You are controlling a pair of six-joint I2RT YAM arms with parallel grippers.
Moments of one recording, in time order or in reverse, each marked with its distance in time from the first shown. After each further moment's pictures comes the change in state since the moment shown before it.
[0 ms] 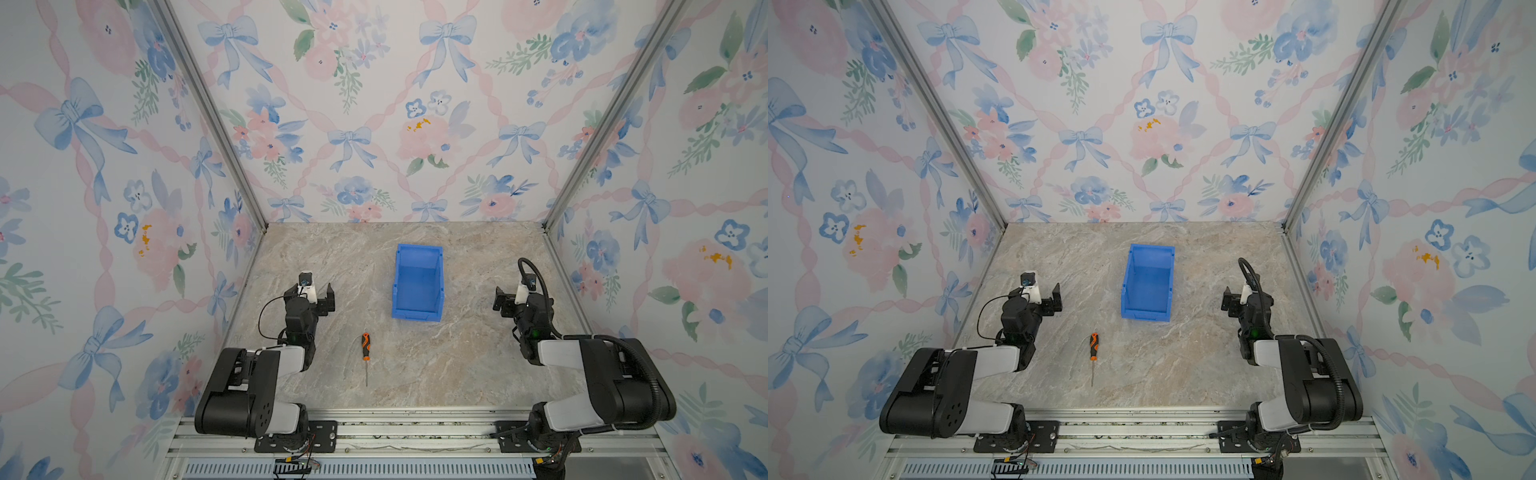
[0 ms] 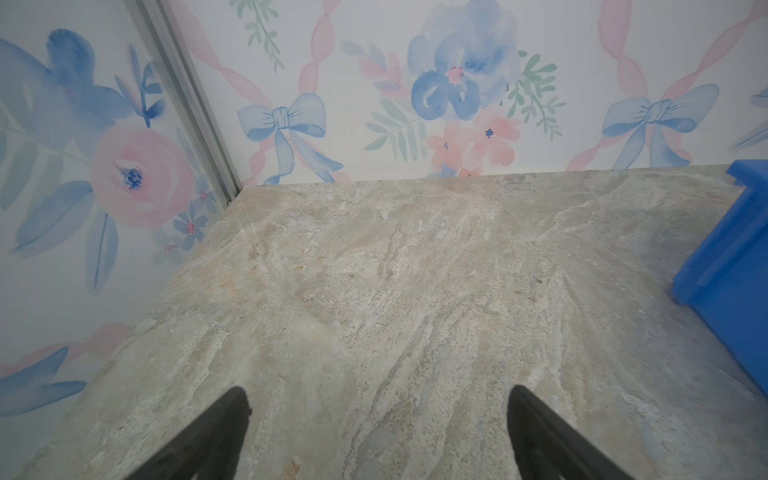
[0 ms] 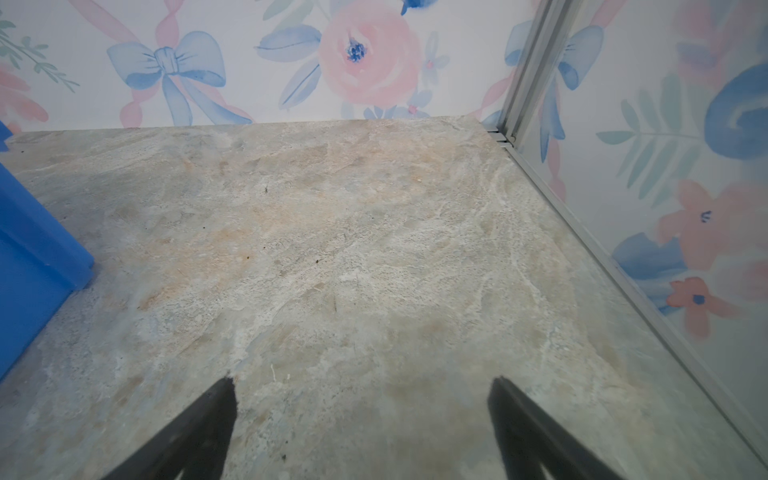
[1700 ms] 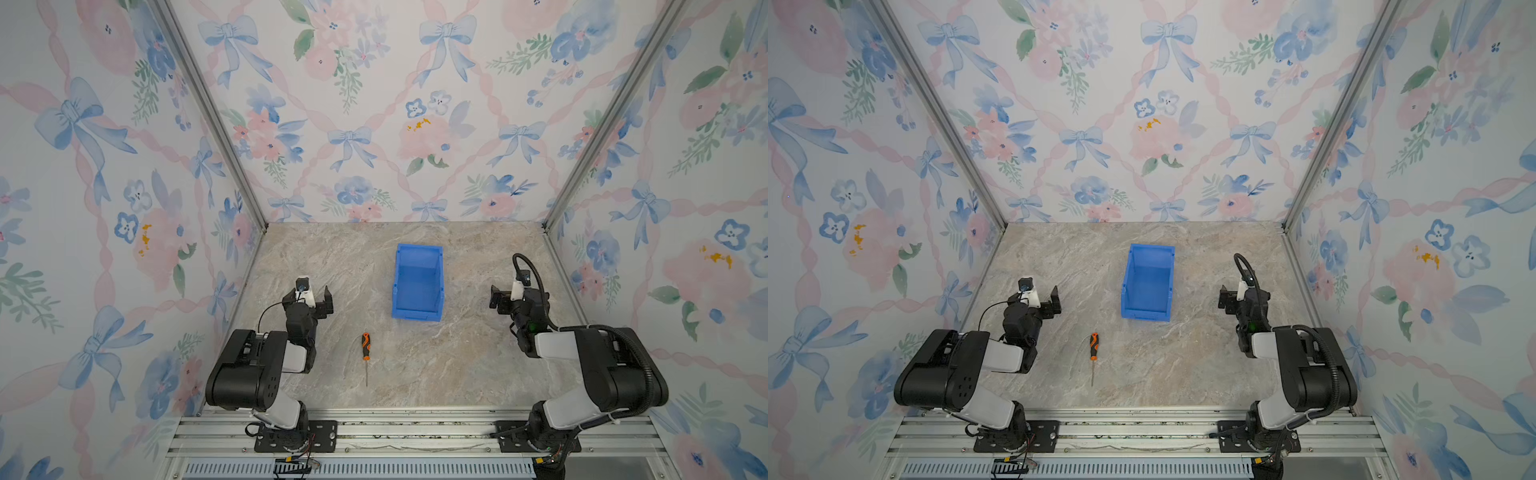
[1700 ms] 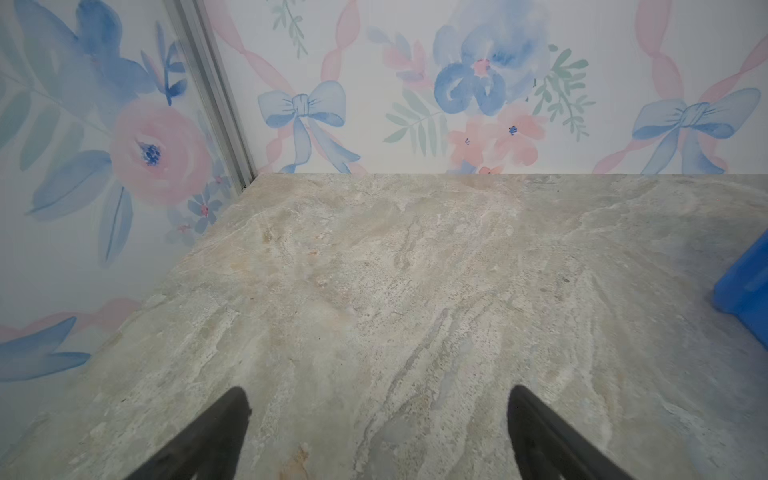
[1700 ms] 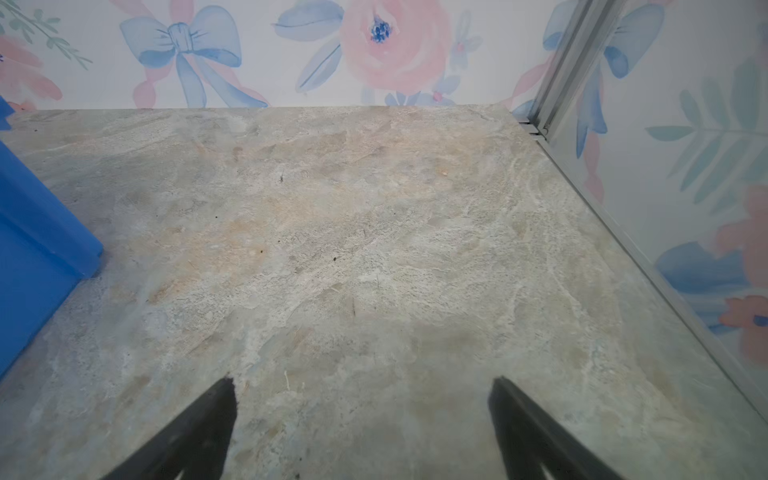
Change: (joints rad) left arm 0.024 0.182 -0.063 0.272 -0.025 -0.029; right arm 0.005 0.114 0.067 -0.002 -0.066 -0.026
